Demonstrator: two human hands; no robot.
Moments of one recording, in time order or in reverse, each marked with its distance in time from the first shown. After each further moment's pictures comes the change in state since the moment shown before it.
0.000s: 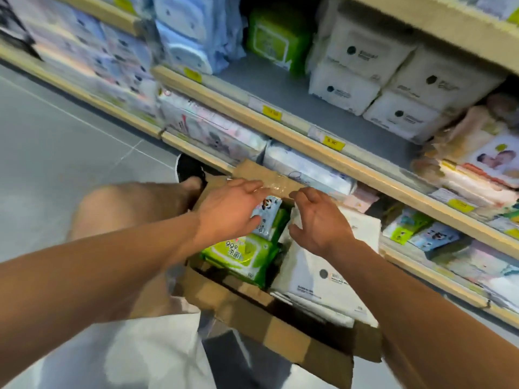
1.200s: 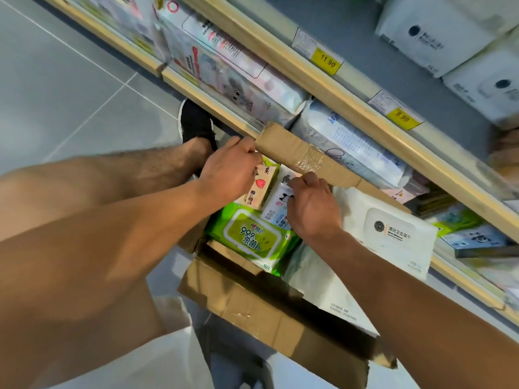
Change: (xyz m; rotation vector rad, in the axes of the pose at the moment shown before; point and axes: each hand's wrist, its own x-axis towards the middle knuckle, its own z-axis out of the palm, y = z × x) left_hand 0.049 -0.089 0.075 -0.145 0.070 -0.190; right_hand 0.092 -0.031 0.089 0.009 0.024 0.105
